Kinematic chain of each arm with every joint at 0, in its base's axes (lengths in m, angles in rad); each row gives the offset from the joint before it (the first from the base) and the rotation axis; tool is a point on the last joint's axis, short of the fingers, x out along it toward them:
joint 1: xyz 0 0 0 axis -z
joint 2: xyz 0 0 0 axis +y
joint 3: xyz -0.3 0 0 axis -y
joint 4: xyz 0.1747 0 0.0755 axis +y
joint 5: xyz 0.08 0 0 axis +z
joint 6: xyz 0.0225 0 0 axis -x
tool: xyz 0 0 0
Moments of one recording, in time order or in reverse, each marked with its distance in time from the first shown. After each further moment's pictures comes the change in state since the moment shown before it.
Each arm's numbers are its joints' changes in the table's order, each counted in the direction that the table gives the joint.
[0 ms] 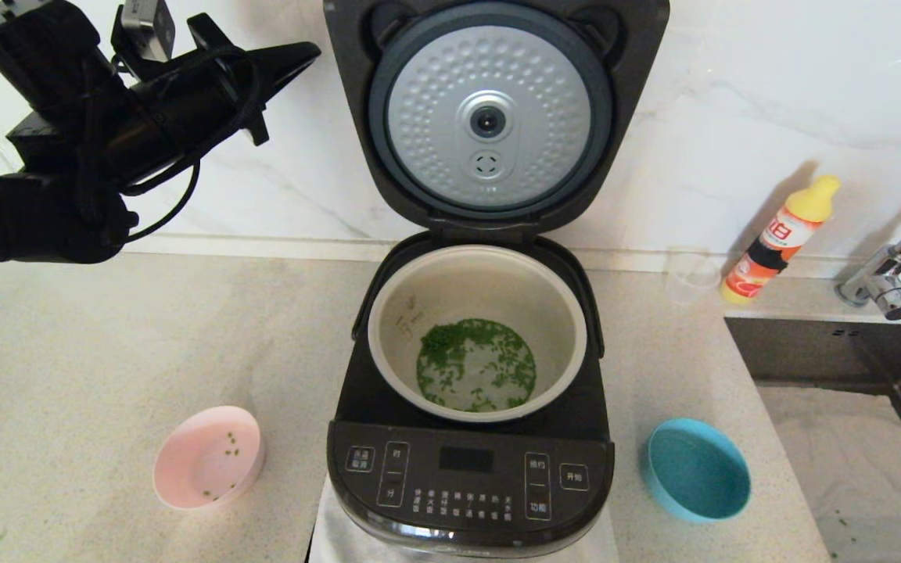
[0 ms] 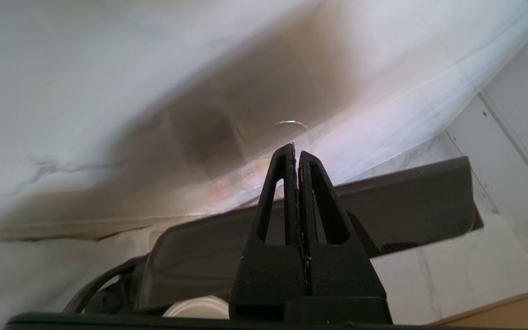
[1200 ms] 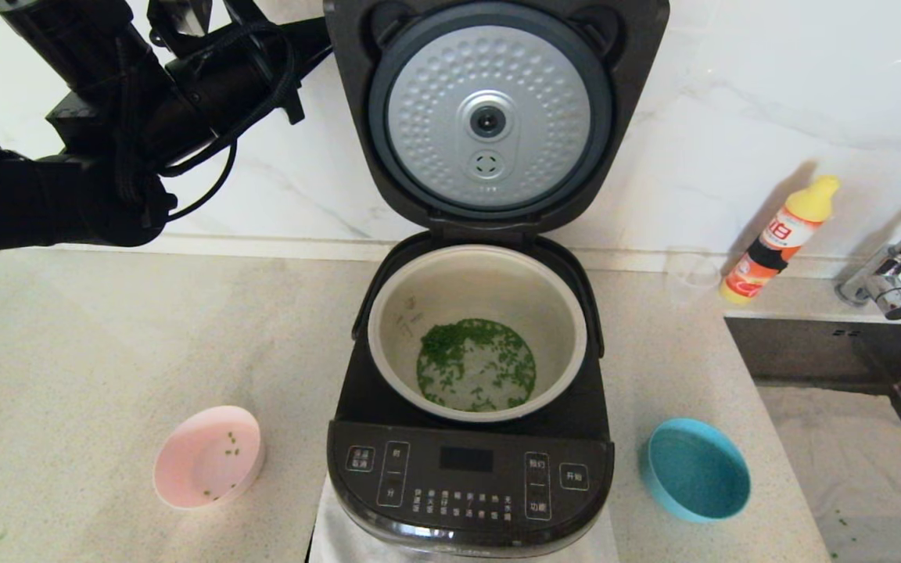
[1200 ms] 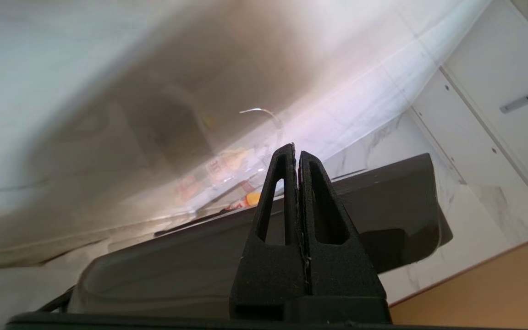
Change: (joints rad) left arm 0.079 0.049 0.117 0.001 -0.026 -0.001; right arm 0.000 0.000 0.000 0.000 0.000 0.000
